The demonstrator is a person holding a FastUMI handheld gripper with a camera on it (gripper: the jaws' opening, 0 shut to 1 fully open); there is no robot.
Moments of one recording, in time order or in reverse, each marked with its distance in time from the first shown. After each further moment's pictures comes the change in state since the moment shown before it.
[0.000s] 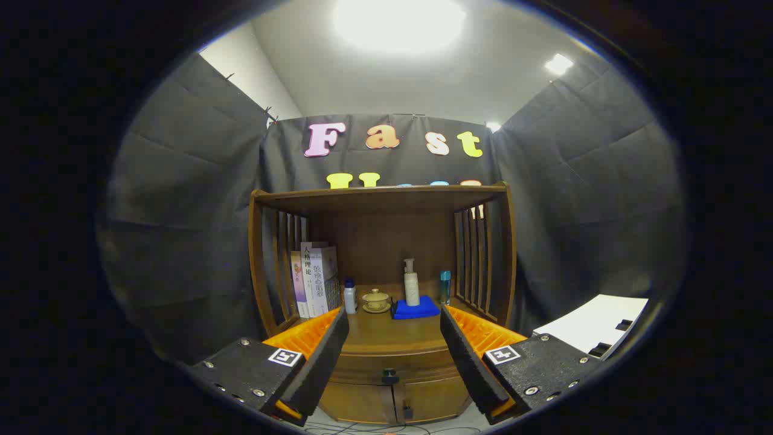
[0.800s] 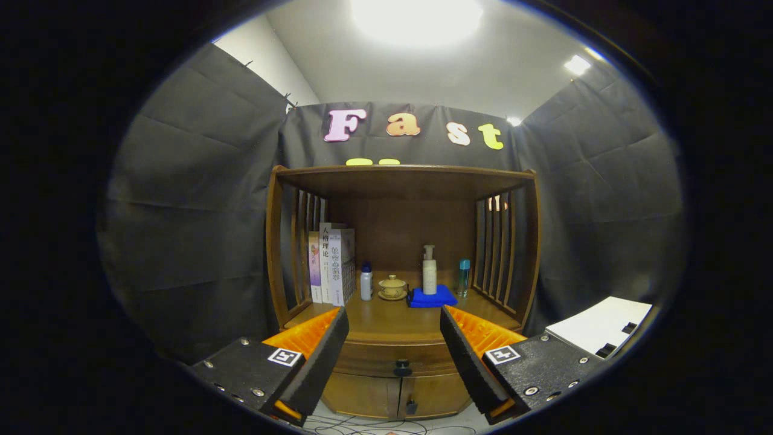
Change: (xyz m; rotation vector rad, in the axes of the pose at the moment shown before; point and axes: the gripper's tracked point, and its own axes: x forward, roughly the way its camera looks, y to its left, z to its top) arm 0.007 0.035 -0.032 -0.004 0.065 0.090
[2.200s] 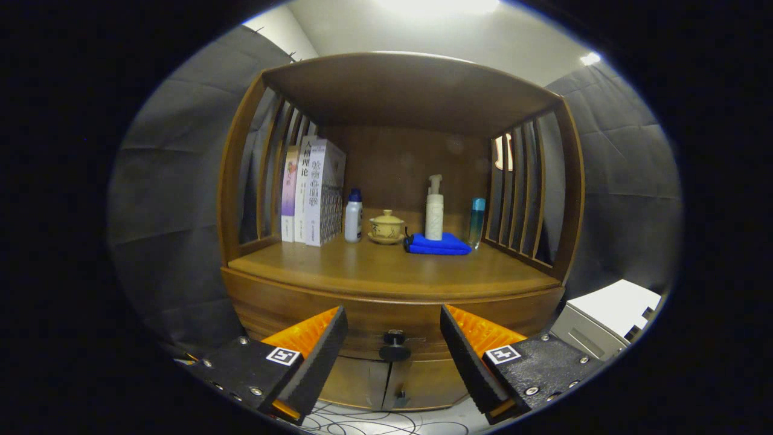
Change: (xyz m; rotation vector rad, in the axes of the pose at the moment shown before) arm 0.100 -0.019 -0.176 -0.090 0.174 -0.029
